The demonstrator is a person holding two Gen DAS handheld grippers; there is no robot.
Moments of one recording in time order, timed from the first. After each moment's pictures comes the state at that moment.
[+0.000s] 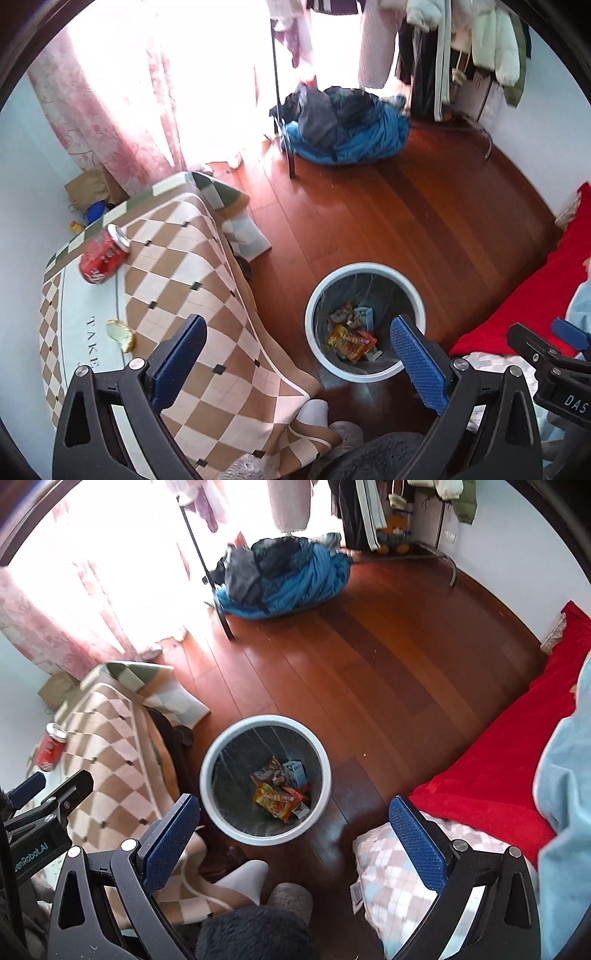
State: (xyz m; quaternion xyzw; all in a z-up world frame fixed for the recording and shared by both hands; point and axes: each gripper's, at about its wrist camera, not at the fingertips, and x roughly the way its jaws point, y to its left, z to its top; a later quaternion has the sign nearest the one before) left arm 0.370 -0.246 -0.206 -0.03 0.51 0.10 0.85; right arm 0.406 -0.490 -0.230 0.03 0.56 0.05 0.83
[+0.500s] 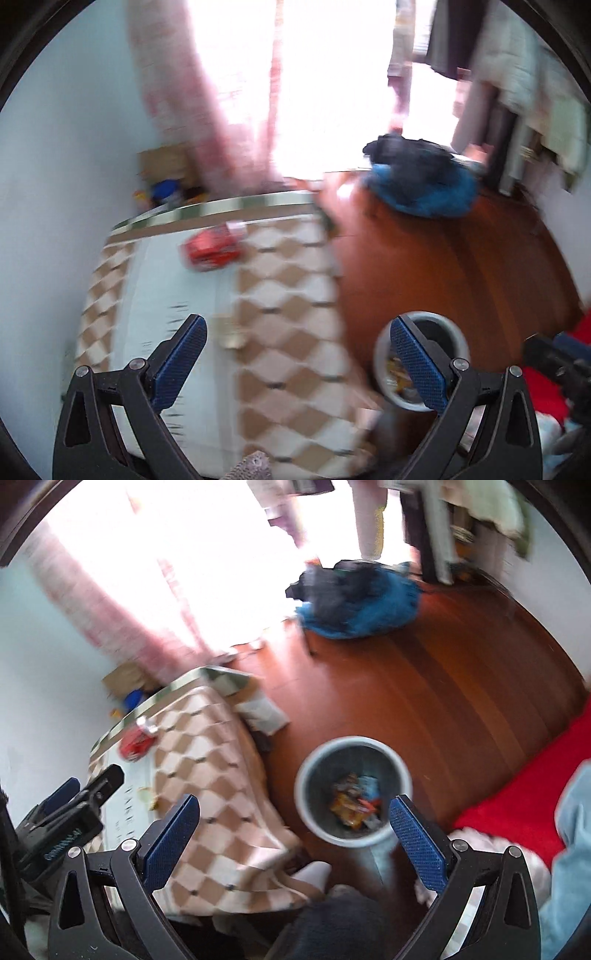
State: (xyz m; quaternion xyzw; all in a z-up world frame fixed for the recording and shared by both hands) left arm 0.302 -0.096 -0.160 -0.10 0.46 0.25 0.85; right arm 0.387 -0.375 -0.142 0.02 0.54 0.18 0.82
